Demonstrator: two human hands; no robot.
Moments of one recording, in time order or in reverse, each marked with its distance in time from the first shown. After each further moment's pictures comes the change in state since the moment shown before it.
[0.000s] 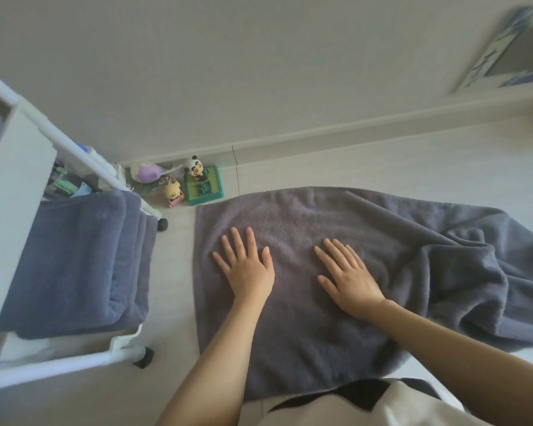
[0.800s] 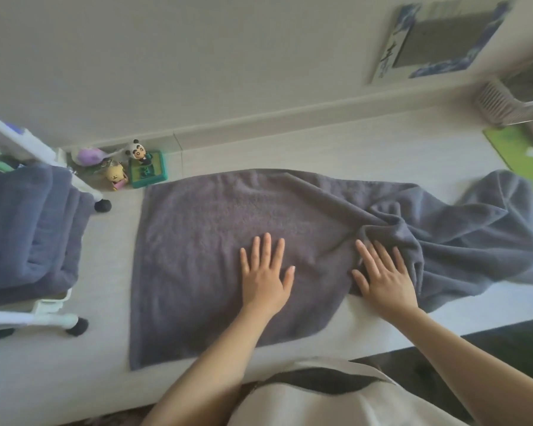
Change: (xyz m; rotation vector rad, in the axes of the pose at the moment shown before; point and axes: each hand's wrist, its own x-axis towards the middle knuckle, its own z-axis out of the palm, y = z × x) left_hand -0.118 0.115 0.046 0.064 -0.018 0.411; right_hand -0.145 0.139 -0.023 -0.129 0.036 0.335
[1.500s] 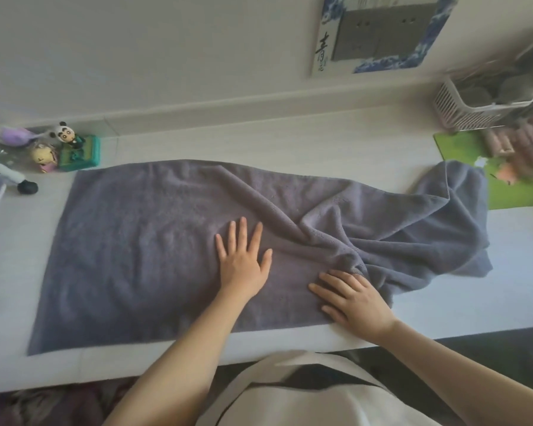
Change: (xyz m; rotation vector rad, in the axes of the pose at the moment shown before) left_hand 0.046 0.143 0.020 0.044 0.044 -0.146; right_hand -0.001 0.155 -0.001 0.138 0.204 -0.704
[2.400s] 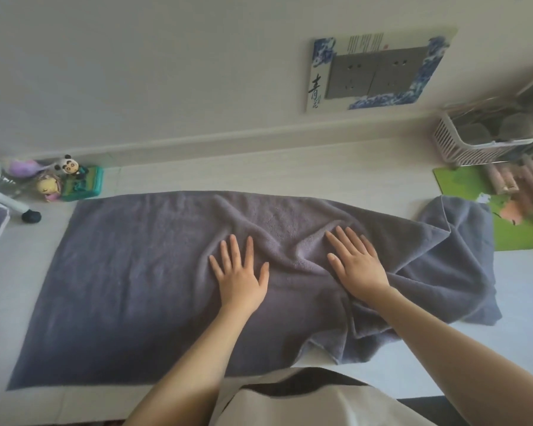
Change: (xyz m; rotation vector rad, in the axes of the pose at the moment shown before) left_hand 0.043 0.024 -0.004 -0.047 0.009 -0.158; right_hand 0.091 0.100 -0.011 0.005 -0.184 0.465
